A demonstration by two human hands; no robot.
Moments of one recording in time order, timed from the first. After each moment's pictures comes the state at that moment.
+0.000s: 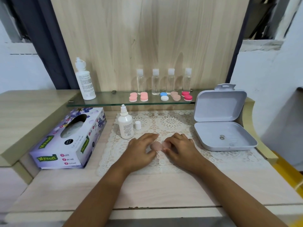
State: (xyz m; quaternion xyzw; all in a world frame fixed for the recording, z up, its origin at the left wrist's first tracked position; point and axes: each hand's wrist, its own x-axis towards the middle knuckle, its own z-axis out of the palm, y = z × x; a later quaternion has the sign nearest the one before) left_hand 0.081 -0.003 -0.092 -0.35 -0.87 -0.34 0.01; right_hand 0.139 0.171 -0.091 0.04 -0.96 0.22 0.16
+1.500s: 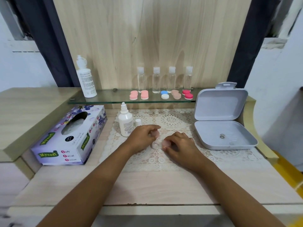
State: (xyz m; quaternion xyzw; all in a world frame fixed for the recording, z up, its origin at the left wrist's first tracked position) left_hand 0.052 0.020 -0.068 -0.28 -0.89 -0.36 -0.05; right_hand 0.142 0.173 -0.086 0.02 -0.96 0.25 0.12
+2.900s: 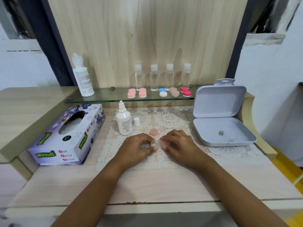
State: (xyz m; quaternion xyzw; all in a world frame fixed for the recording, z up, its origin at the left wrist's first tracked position) left_hand 0.079 -0.008 -0.092 -0.32 -0.87 -0.38 0.02; right_hand 0.145 0.174 -0.085 0.06 -0.95 0.28 0.12
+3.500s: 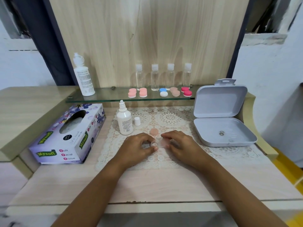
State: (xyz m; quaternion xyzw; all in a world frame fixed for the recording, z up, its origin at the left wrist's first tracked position) left_hand 0.079 -0.009 -0.092 -0.32 -0.87 -0.38 0.02; right_hand 0.147 0.177 -0.088 0.08 -0.92 0.34 0.15
